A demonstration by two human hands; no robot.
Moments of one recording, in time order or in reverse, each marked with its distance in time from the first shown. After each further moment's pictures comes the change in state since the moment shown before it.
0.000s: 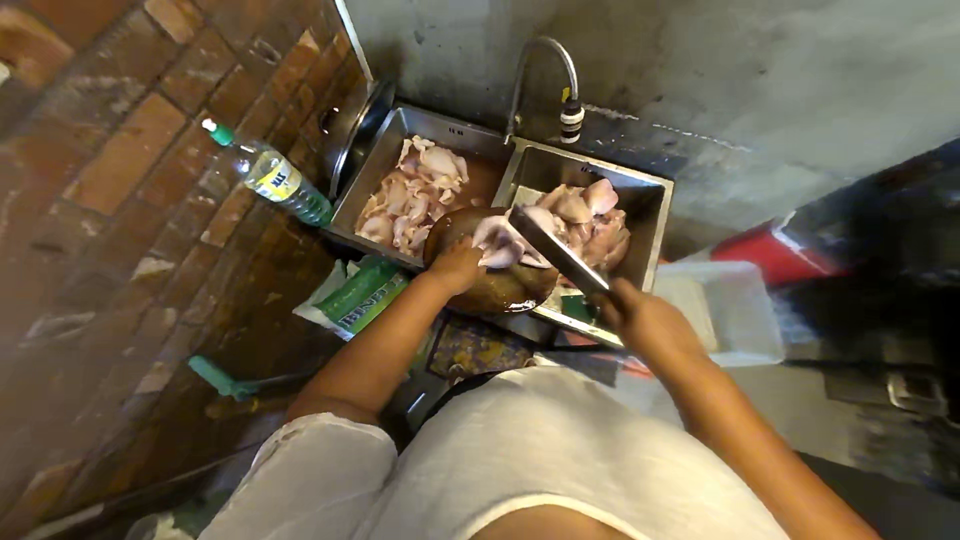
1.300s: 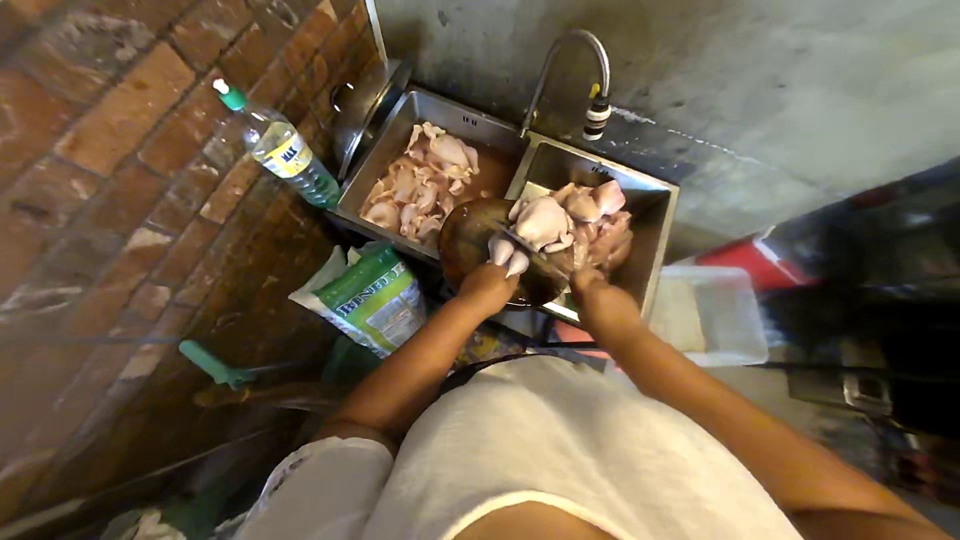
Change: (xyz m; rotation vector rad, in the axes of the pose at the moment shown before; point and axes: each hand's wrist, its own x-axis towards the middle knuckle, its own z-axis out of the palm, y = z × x) left_hand -0.058 0.029 0.020 -0.446 0.018 -0.119; right_hand 0.041 -0.065 0.051 -0.234 -0.140 0.059
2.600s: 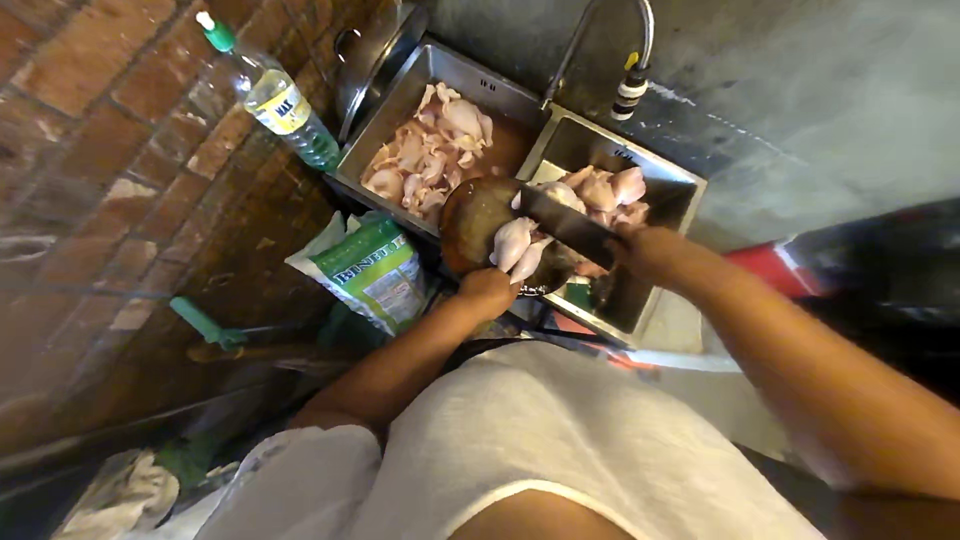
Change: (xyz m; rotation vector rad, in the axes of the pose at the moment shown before) left_hand -0.001 0.005 0.025 0.193 -0.152 -0.065; right_hand 0.059 0.044 -0.092 -0.019 -0.205 -0.128
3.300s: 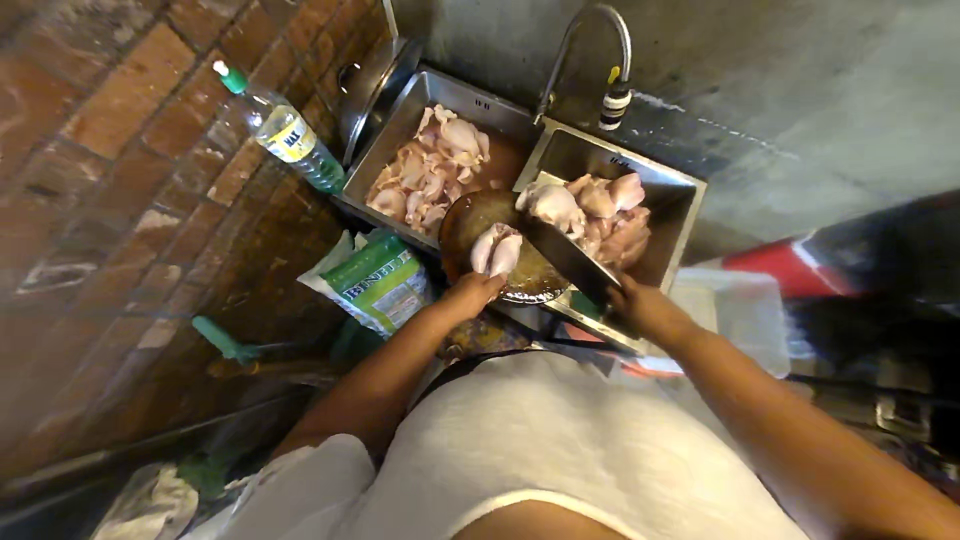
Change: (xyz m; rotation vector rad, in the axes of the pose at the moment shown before) left_hand -0.009 -0.036 -0.009 -0.509 0.060 0.012; right_hand -0.011 0.061 0.114 0.235 0.060 -0.006
